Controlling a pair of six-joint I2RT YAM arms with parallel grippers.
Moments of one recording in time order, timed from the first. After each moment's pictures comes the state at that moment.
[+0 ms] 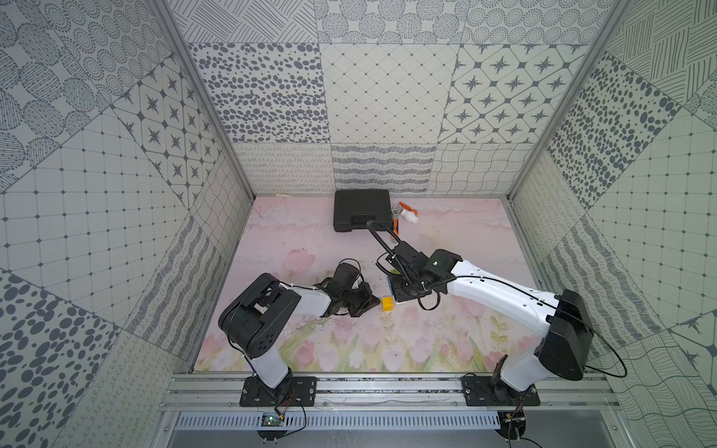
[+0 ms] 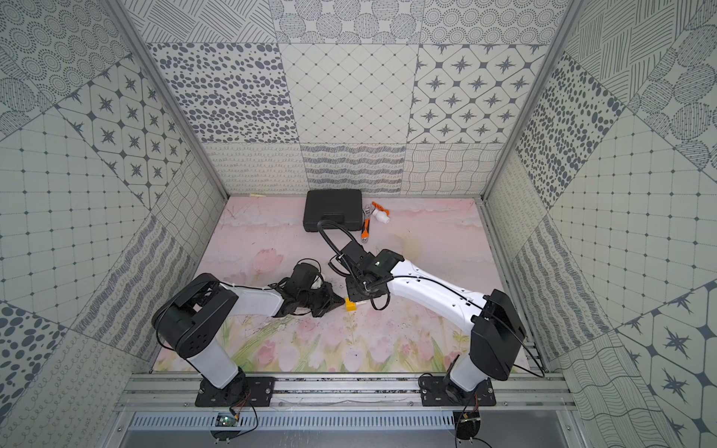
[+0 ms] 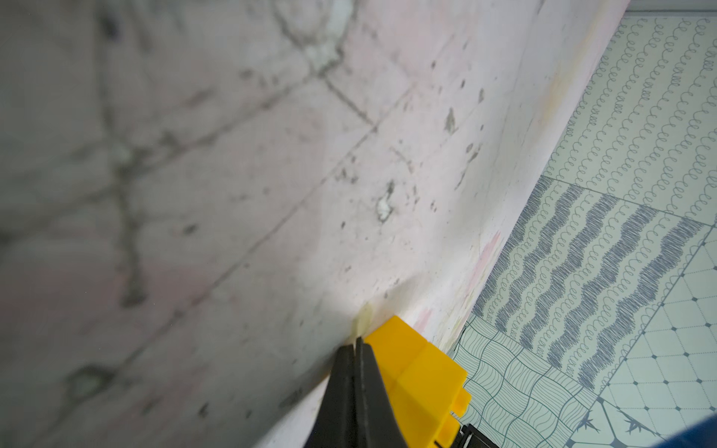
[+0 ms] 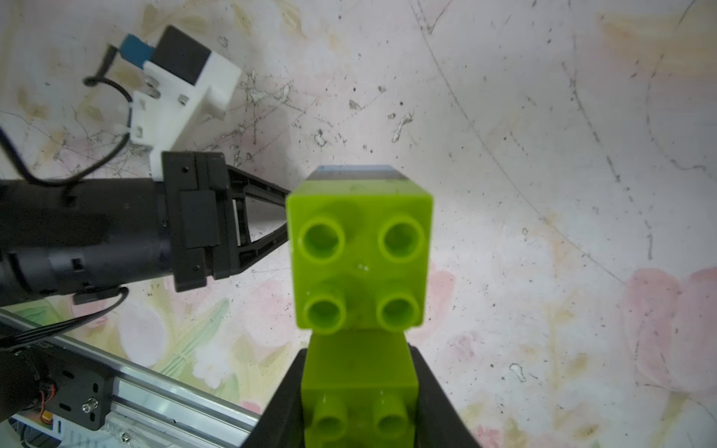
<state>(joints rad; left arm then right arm) -0.64 1.69 0.60 0.23 0.49 -1.23 0.91 1.57 1.30 -0.96 0.10 0.64</state>
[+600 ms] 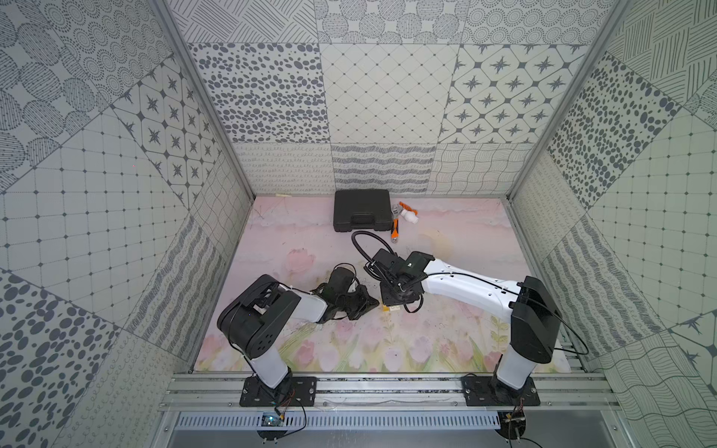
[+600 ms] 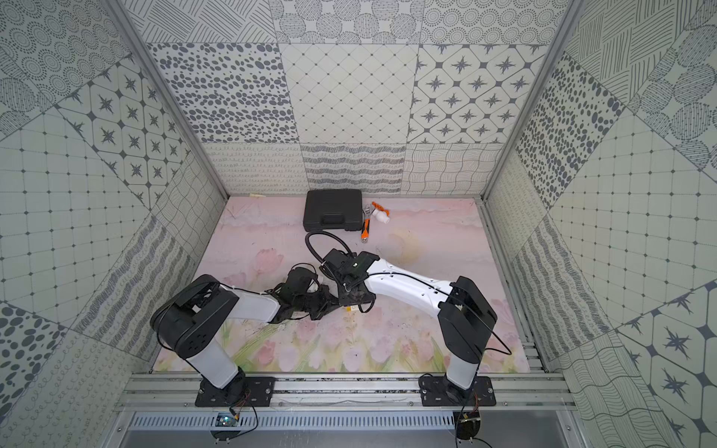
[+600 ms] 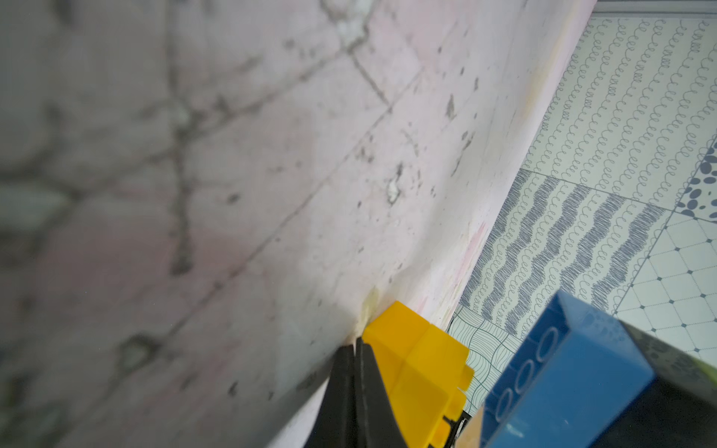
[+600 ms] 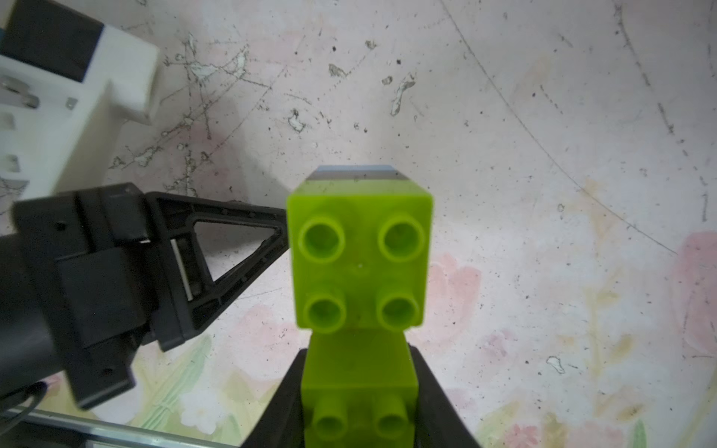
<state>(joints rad) -0.62 1.69 0.52 0.38 0.52 -1.25 0.97 1.75 1.40 -1.00 0.15 0.78</state>
